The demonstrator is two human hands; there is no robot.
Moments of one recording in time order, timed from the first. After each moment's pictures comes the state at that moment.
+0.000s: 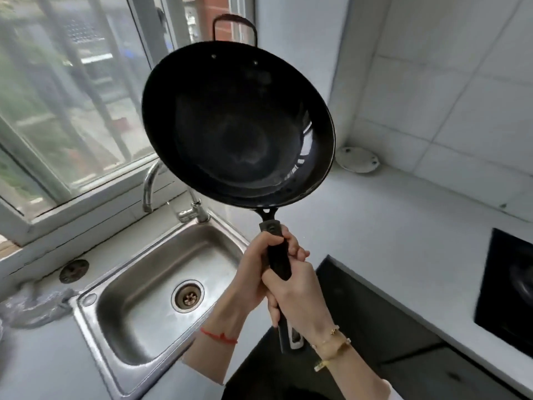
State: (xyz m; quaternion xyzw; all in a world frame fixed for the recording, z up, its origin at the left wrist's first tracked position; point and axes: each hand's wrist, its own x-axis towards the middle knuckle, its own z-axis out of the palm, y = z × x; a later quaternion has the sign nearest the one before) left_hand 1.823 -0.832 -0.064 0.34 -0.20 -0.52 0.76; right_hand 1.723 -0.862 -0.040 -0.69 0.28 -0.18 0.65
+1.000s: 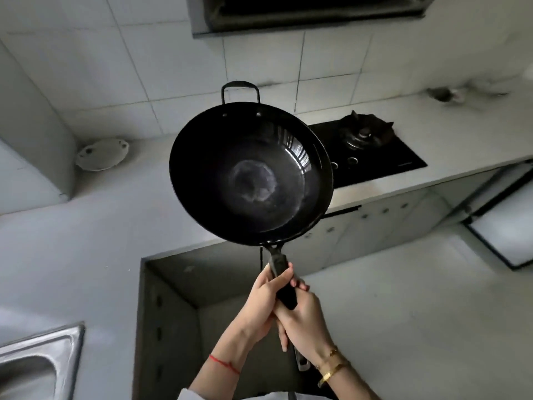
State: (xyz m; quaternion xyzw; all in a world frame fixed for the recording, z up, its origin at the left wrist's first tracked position) left_hand 1.543 -0.873 -0.149 0.36 -0.31 -0.80 0.35; right_hand 1.461 -0.815 -0.130 -0.44 0.64 -0.42 0.47
